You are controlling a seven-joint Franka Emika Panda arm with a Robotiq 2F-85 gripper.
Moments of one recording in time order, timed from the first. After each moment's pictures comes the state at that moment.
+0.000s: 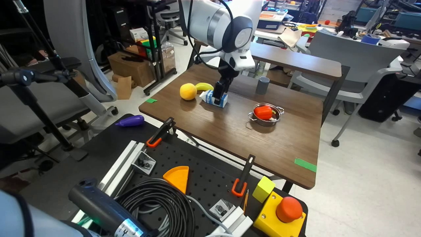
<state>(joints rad) 0.20 0.68 -0.07 -1.98 0.29 2.62 1.32</state>
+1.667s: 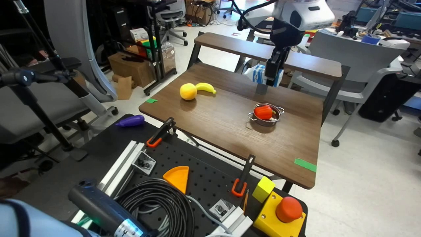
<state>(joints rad) 0.08 0.27 -0.21 -2.22 0.08 2.61 1.39</state>
